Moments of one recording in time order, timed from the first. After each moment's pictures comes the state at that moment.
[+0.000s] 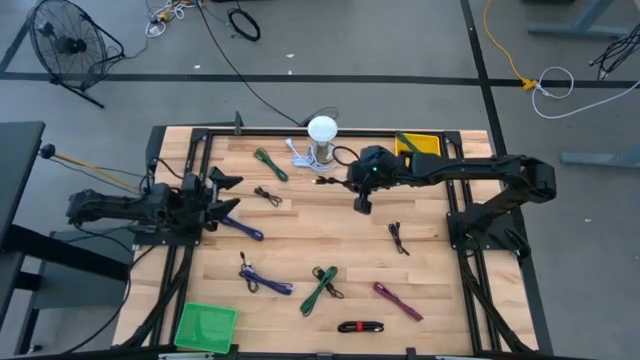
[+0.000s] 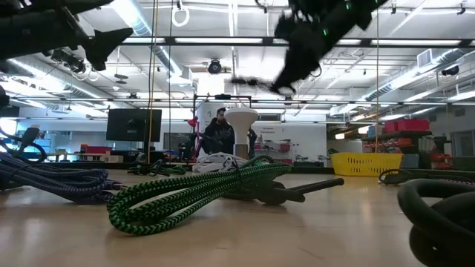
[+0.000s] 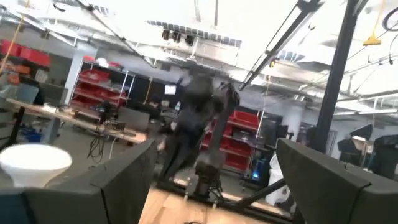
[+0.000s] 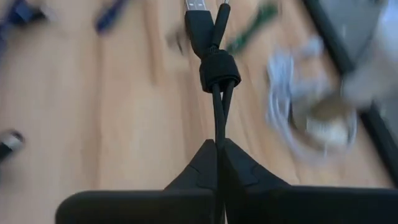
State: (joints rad) left arm -0.05 0.19 0.02 0.57 -0.24 -0.22; right arm -0.19 1.46 1.09 -0.37 0.00 -0.13
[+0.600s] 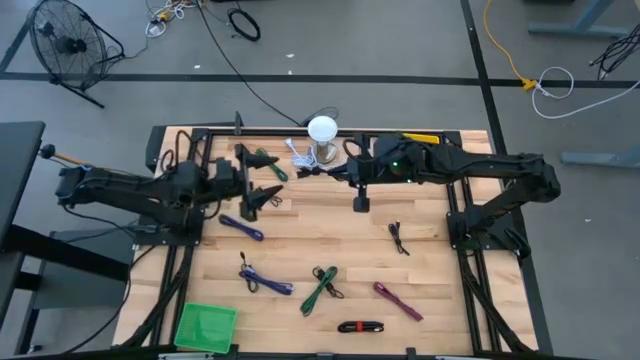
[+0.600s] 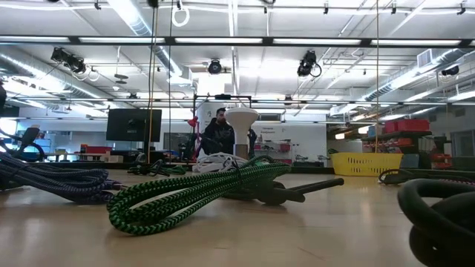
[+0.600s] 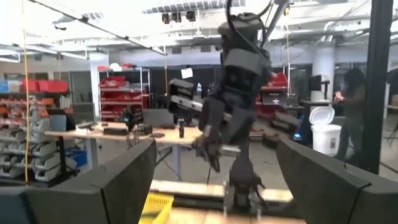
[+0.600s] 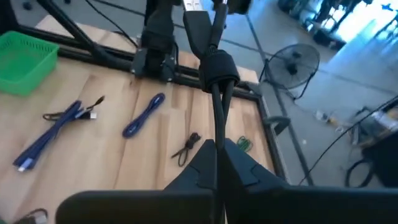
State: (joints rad) left arm -0.05 0.94 0.66 0.58 -0.25 0.07; right arm -0.02 1.44 1.50 -0.51 0.12 -0.31
